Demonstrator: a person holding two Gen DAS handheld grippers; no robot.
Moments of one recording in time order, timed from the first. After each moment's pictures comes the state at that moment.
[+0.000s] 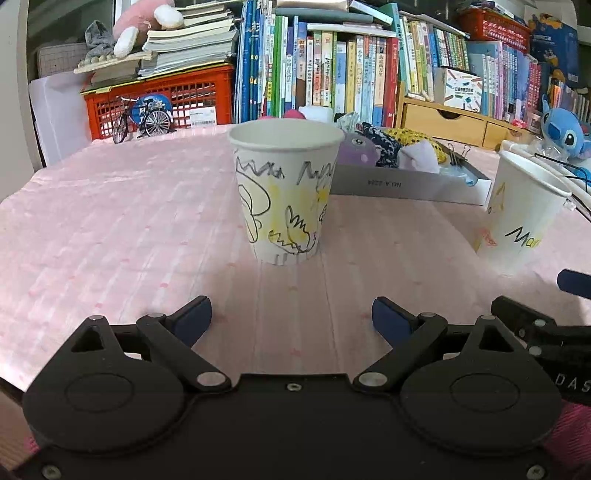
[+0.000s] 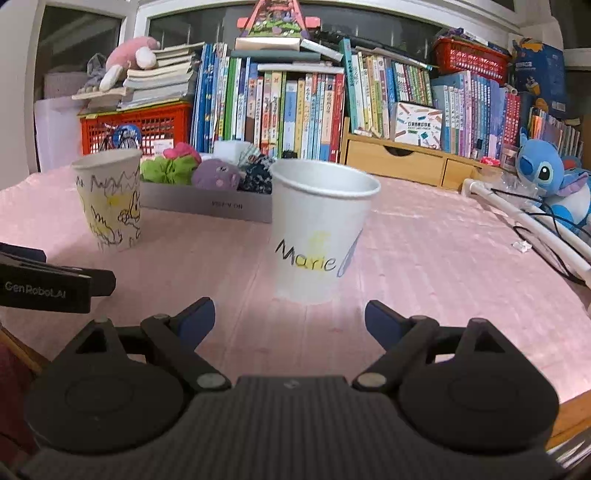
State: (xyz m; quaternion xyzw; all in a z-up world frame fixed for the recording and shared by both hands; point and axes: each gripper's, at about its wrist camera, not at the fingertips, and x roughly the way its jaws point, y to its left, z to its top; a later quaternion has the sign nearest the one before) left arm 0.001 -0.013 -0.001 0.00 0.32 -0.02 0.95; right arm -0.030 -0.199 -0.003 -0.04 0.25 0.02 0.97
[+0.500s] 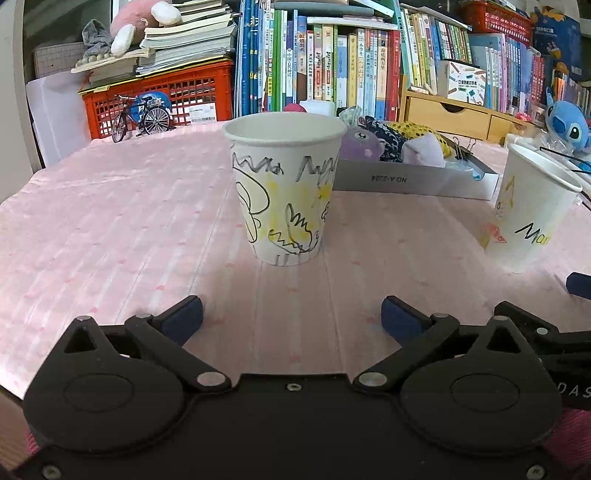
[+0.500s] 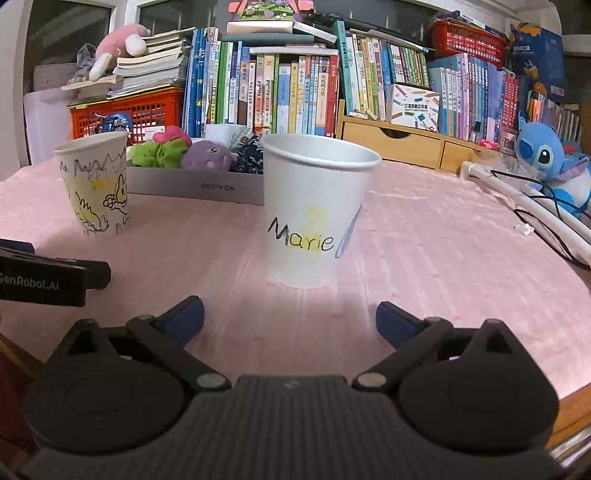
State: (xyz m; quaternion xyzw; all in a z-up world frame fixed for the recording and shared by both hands) left arm 0.009 -0.016 -0.005 0.01 0.32 -0.01 0.95; right arm -0.021 -0.201 -0.012 -0.04 0.27 0.02 0.96
